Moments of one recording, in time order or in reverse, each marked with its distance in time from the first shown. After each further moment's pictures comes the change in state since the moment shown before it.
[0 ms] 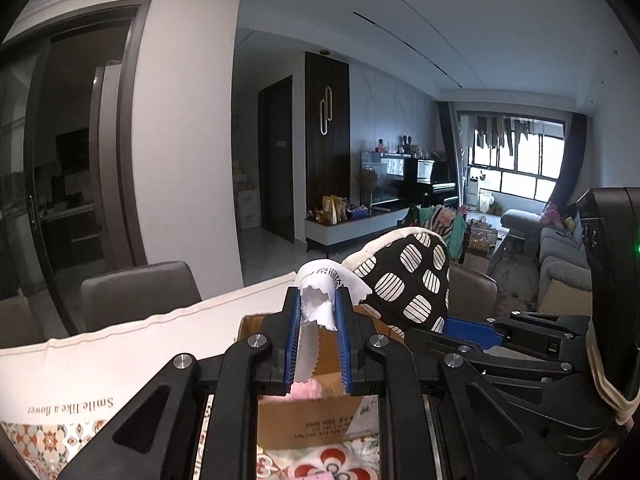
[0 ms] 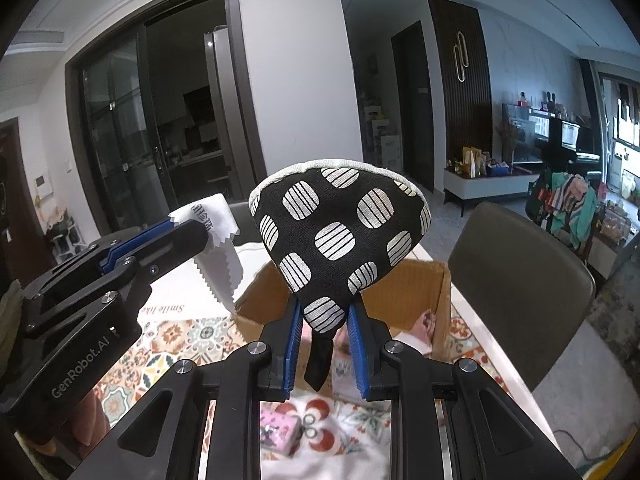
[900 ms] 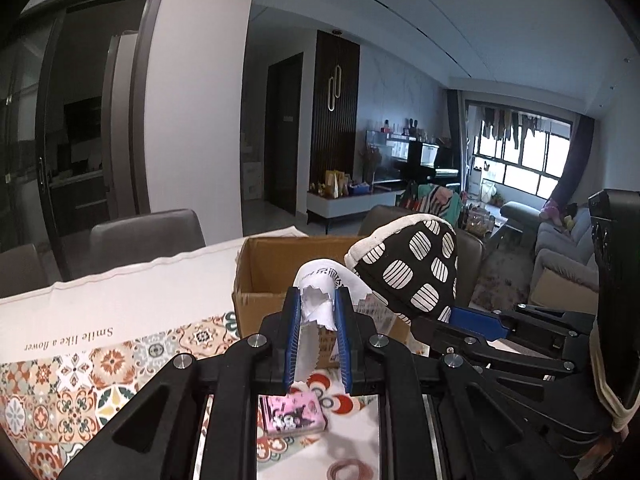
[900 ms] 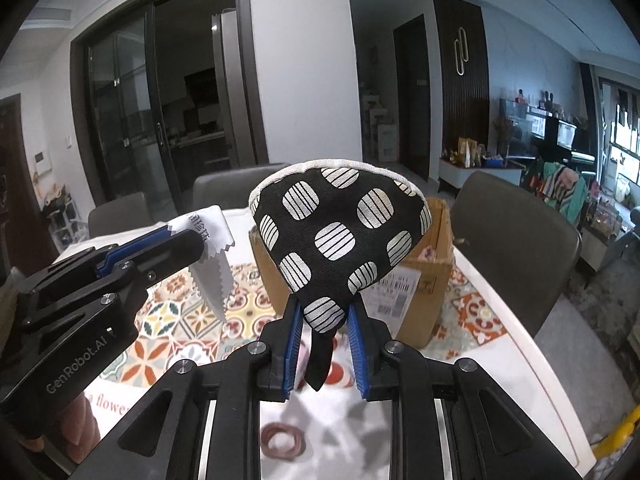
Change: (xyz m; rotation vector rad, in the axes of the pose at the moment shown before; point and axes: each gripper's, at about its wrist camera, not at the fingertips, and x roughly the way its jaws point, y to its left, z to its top) left arm -0.057 -0.007 -0.061 -0.066 0.085 0.006; right arm -0.040 0.033 -0.064 -0.033 0.041 -0.031
